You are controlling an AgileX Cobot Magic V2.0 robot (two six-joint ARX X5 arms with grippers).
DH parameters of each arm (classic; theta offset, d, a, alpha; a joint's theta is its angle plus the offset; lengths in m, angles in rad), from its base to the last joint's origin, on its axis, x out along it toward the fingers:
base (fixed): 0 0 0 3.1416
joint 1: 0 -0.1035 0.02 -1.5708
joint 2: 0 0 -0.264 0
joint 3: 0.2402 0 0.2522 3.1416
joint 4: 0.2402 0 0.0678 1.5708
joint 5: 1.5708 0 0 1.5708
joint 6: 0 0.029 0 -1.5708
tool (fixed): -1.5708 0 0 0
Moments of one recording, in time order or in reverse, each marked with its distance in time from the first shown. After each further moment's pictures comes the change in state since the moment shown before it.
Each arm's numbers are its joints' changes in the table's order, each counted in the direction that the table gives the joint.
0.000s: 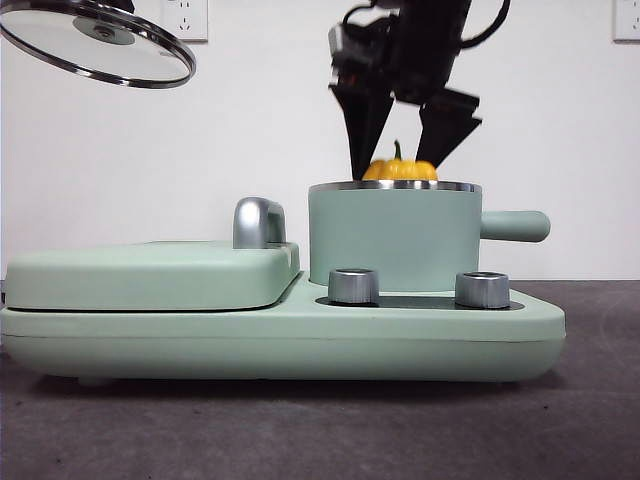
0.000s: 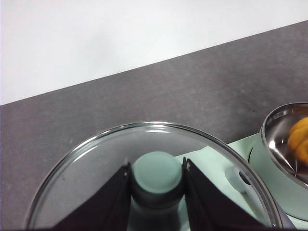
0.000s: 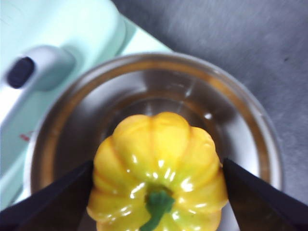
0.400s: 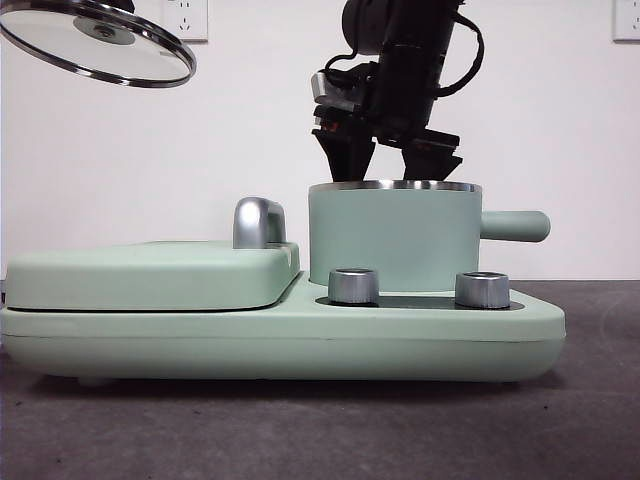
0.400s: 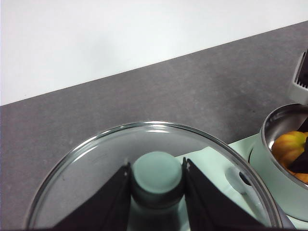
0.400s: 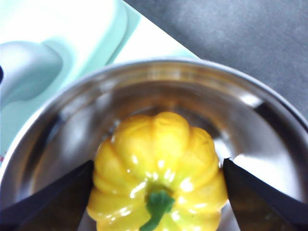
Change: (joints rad) left arm 0.000 0.000 0.000 -0.003 0.000 0.000; right arm -0.016 -0.085 0.000 -0.042 0.000 0.000
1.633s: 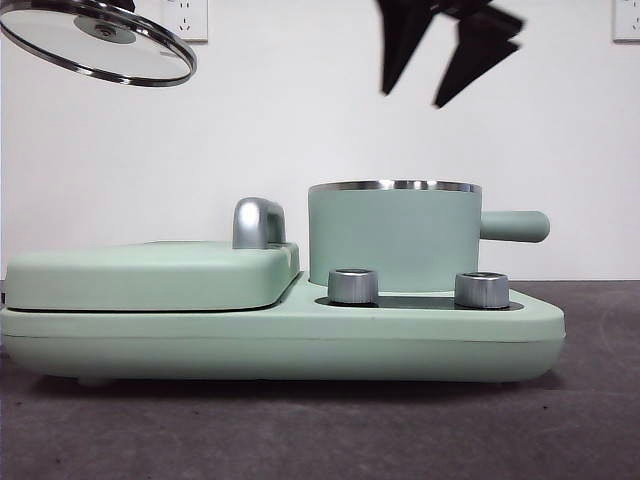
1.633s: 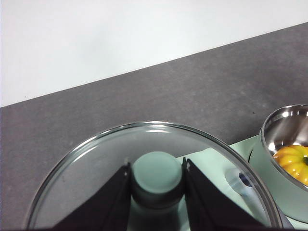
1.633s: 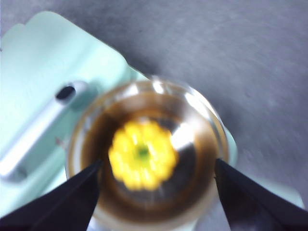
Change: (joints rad) left arm 0.000 0.000 0.000 -0.004 0.000 0.000; right arm 0.054 0.455 -0.294 -0.170 0.034 0.001
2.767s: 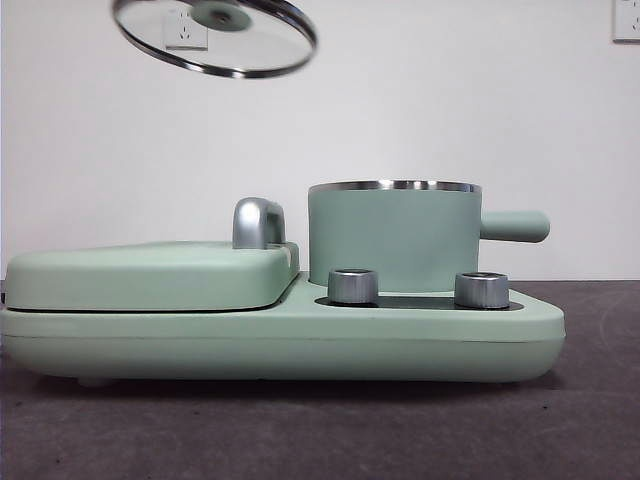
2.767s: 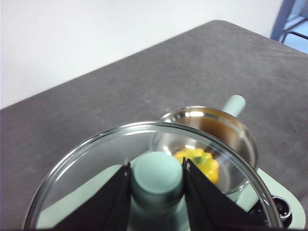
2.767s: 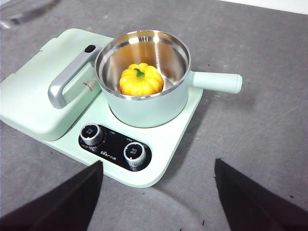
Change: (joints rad) left arm 0.229 -0.083 0.000 -0.103 -0.136 0.000; right arm 0.002 0.994 -0.632 0.031 -0.060 0.150
